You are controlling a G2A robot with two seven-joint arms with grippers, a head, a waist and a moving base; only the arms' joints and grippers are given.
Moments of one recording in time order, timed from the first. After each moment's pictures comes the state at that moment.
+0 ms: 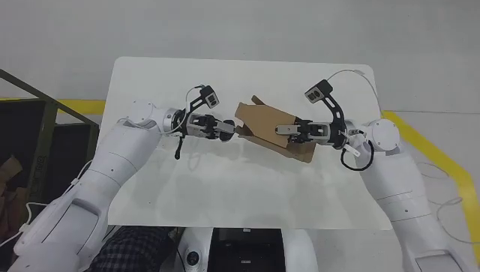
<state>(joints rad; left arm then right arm) 0.81 -1.08 -0.88 -1.00 -0.90 -0.28 -1.54 -1.03 -1.17 1.17 -1.35 0.64 -0.31 1.38</state>
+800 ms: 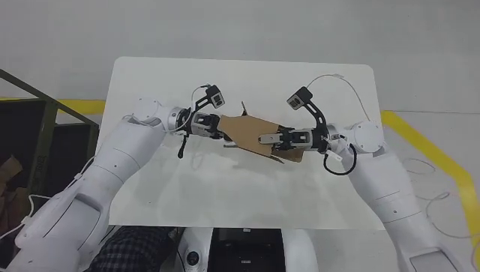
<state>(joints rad) 0.76 -1.09 -0.80 -1.00 -0.94 -0.28 -1.54 -1.02 -1.18 1.07 -1.36 0.59 -0.32 1.32</state>
